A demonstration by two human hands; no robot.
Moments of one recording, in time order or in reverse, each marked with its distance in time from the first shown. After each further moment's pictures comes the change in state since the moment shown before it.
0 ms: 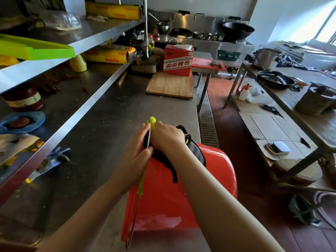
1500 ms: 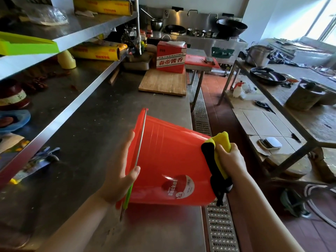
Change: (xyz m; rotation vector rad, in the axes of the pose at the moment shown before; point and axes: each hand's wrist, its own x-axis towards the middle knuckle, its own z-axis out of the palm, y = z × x) left_hand -0.027 -0.033 0.009 0.085 0.000 0.279; right_hand -0.077 0.213 0.009 0.543 0.212 0.645
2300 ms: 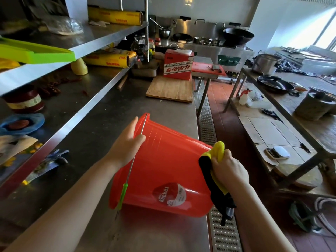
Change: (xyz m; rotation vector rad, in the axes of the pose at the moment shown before) left_hand 0.077 0.022 -0.035 0.022 -0.058 -0.433; right_hand -0.026 -0.024 0.012 -0.424 -0.007 -0.167
